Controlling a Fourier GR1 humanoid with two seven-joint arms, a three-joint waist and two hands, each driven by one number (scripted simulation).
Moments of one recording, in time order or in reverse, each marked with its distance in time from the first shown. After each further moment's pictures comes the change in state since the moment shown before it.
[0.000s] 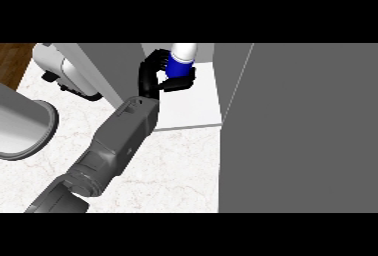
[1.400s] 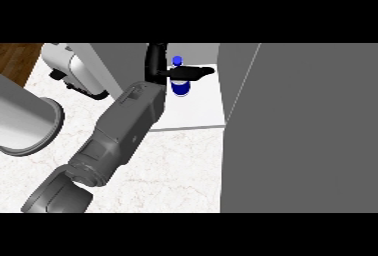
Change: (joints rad) left arm -0.104 -0.009 0.086 0.000 0.014 -0.218 -0.201; right arm 0.012 -0.005 0.005 0.007 -0.024 0.061 0.011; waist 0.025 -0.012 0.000
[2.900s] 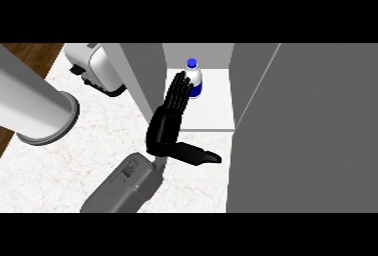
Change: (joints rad) left arm 0.692 0.031 -0.349 -0.948 0.071 -0.152 0.129; right arm 0.037 0.027 0.088 -0.030 0.060 -0.045 0.038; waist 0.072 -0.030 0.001
